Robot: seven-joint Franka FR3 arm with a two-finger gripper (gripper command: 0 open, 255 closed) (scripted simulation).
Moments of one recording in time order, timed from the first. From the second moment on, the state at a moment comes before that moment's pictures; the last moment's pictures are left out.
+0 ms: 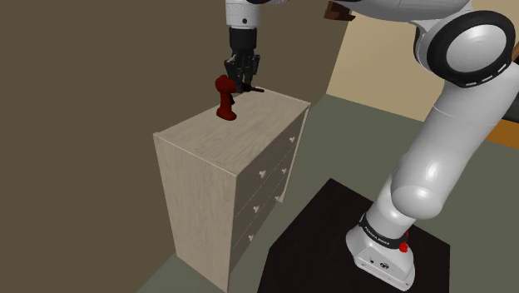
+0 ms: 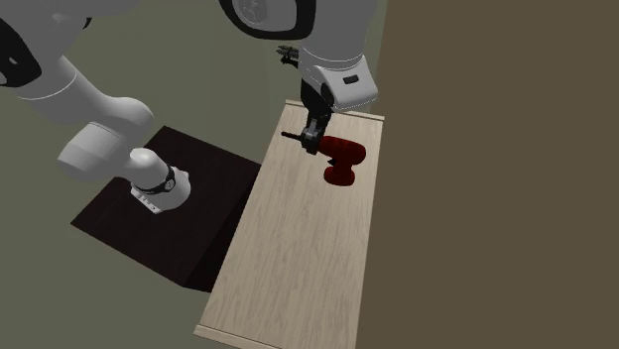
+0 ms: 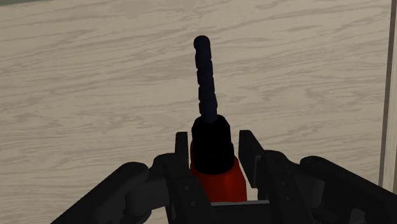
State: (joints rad) arm 0.06 0.04 0.22 -1.56 -0.04 1.52 0.19
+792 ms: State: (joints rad) arm 0.06 0.07 0.23 -1.44 -0.05 1.43 0.20
